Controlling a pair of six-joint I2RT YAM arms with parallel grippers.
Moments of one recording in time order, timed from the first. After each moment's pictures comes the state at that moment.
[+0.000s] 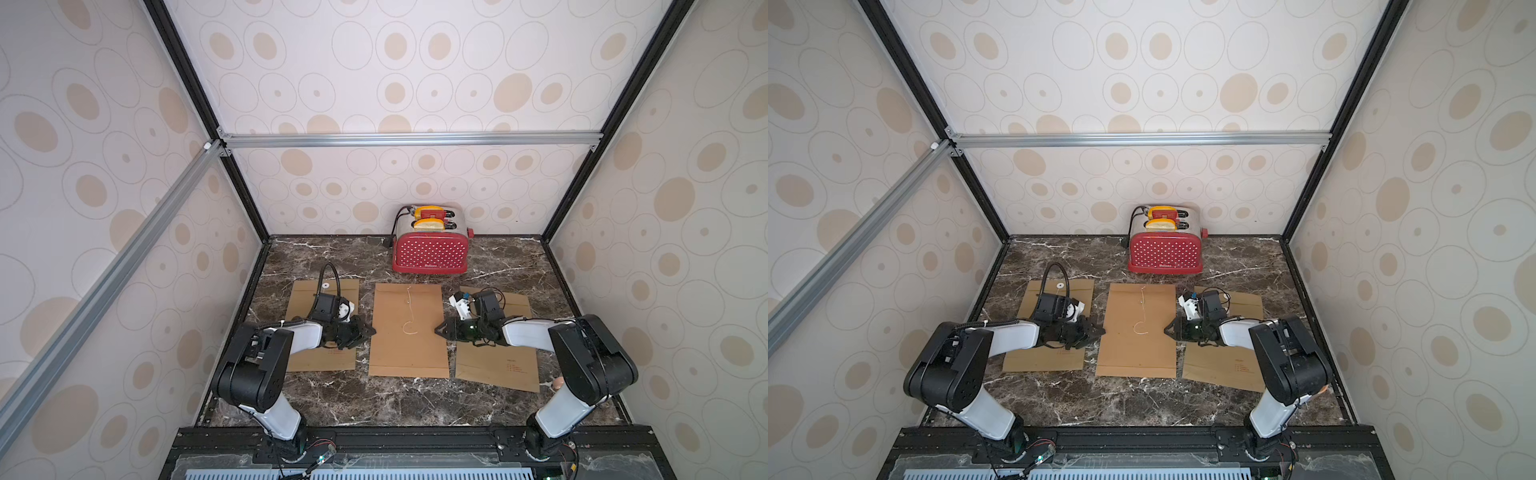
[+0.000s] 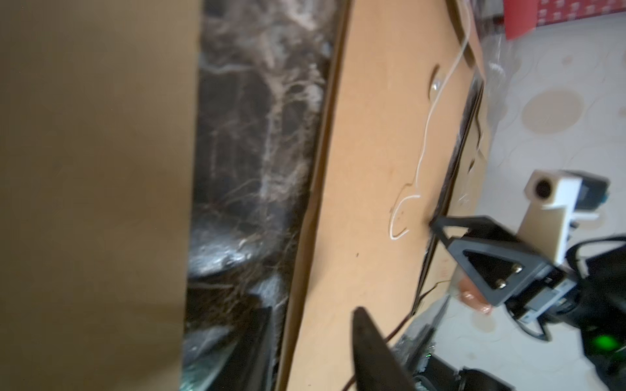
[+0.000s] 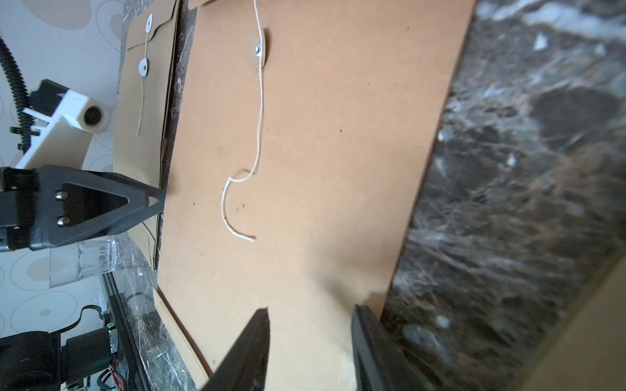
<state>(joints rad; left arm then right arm) -0.24 1.61 0.67 -0.05 0.63 -0.70 0.44 1.67 0.69 0.05 -0.57 0.40</state>
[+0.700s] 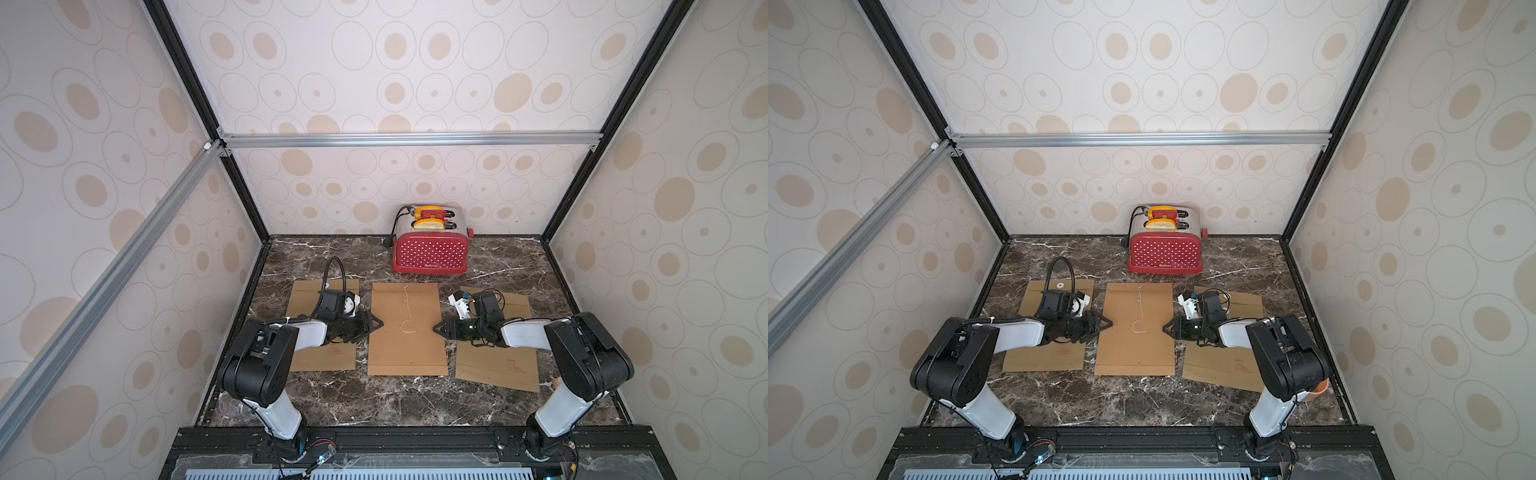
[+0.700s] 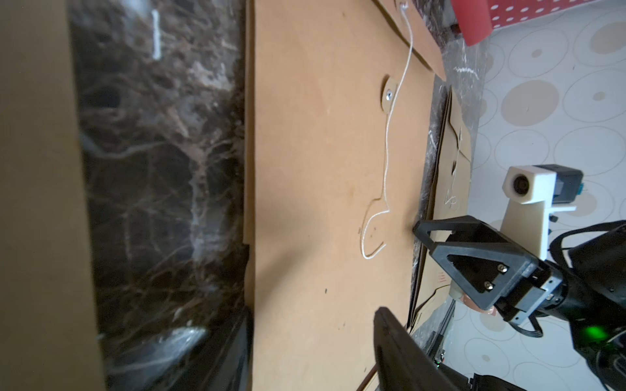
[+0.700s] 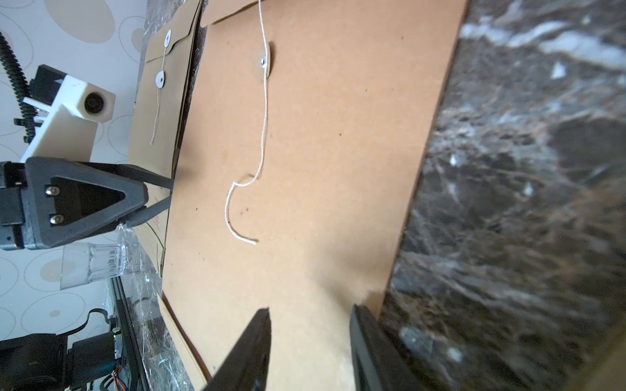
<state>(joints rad) -0.28 1.67 0.68 0.10 0.62 -0.70 0.44 1.70 0.67 0.16 -0.59 0.42</state>
